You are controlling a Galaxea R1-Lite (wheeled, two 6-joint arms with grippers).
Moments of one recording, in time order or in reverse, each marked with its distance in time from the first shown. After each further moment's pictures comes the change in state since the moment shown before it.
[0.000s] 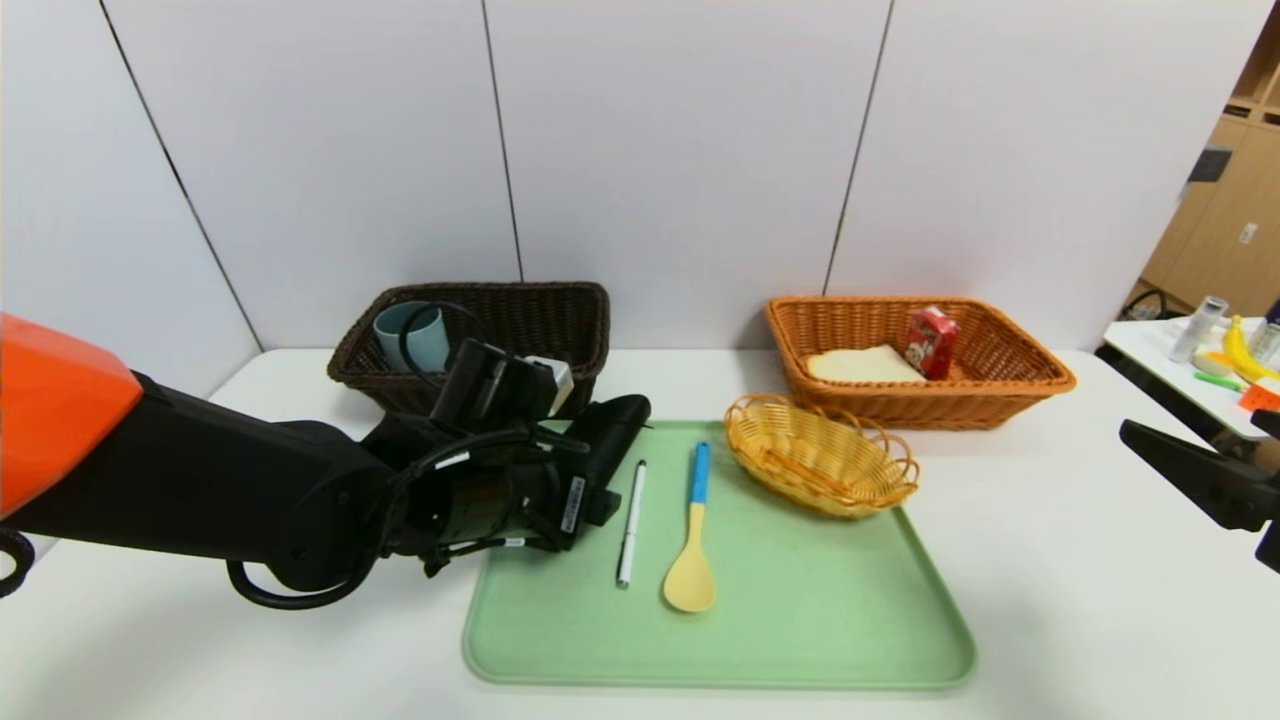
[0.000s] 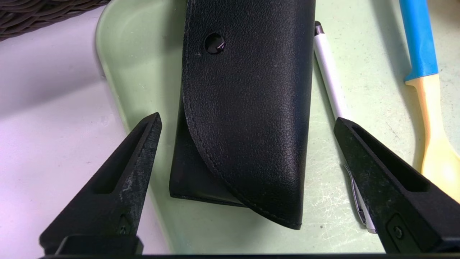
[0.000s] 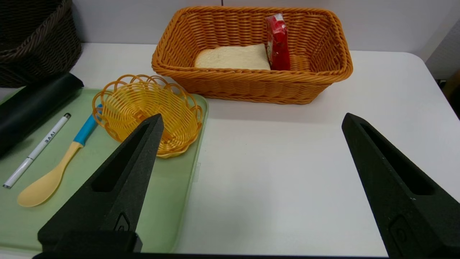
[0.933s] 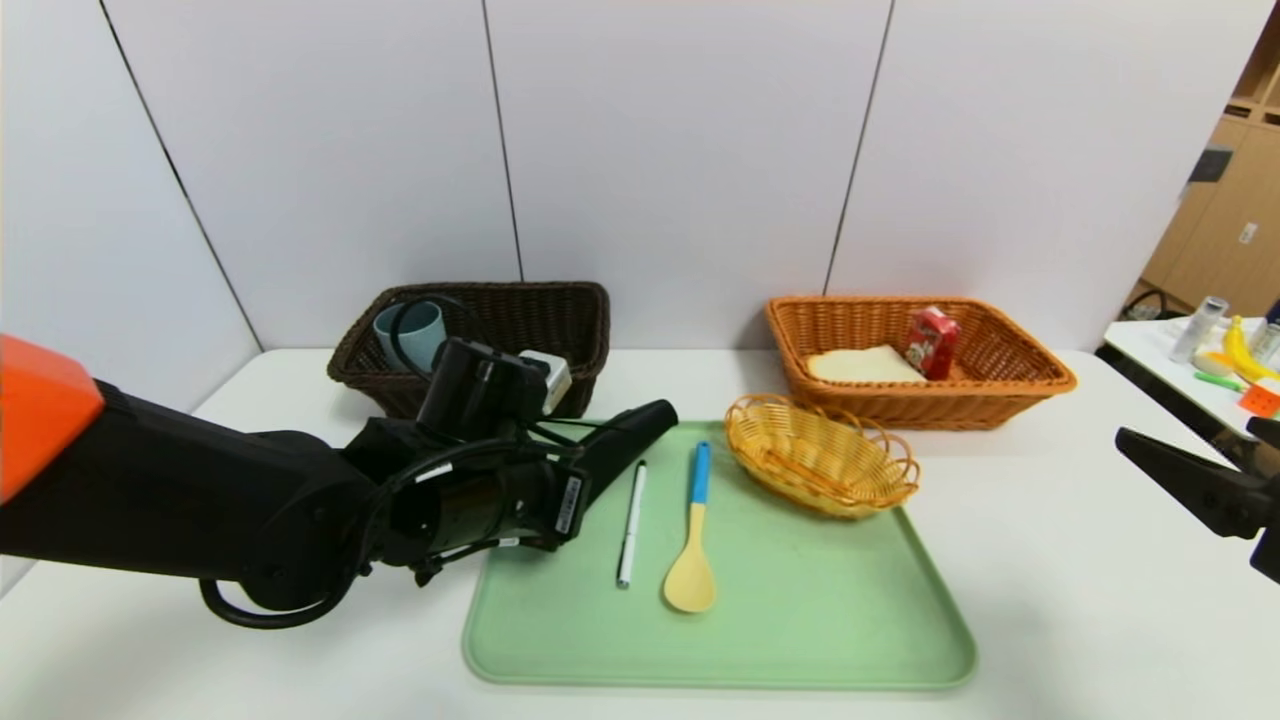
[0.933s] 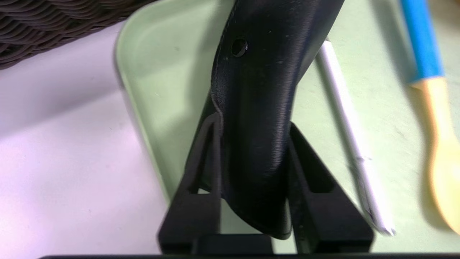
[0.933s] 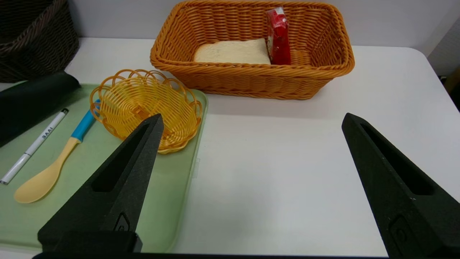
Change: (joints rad) left arm -0.014 -0.044 0.042 -0.056 0.025 0.048; right arm 0.000 0.001 0.012 0.001 0.000 0.000
